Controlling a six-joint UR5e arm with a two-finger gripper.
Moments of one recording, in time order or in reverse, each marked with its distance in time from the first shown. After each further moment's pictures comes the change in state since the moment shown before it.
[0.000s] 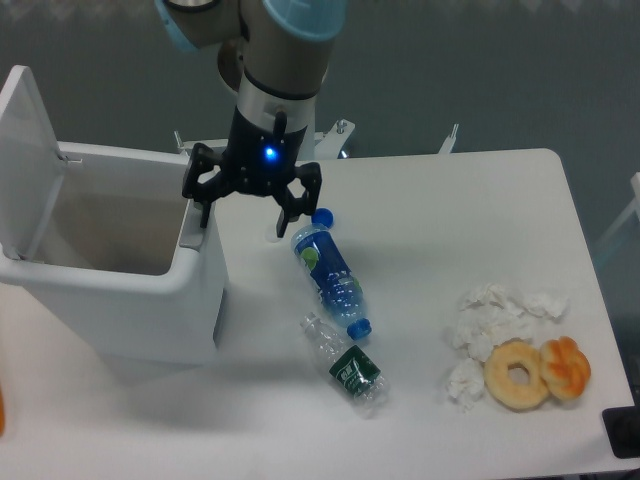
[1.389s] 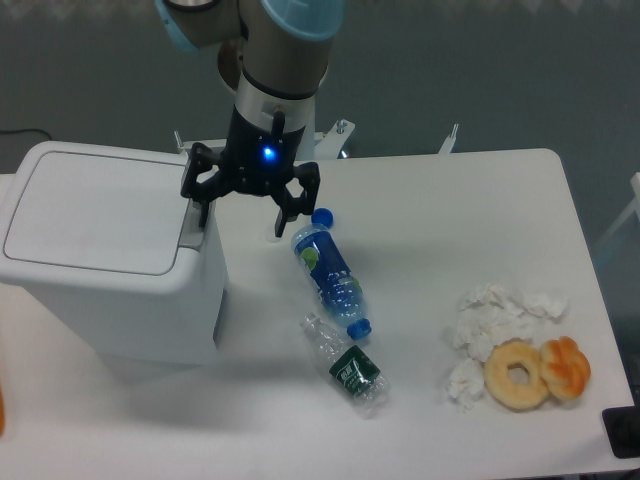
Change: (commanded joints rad) arm -0.026 -0.006 -0.049 0.000 0.002 -0.053
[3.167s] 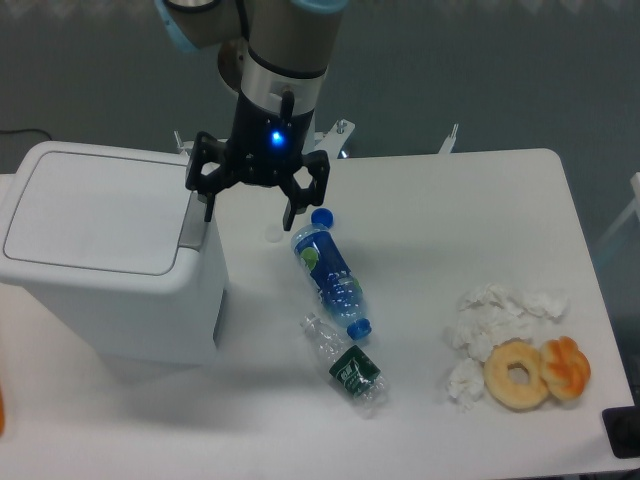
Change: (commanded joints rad) arm 0.009 0.009 0.028 -0.009 -0.002 -0.009
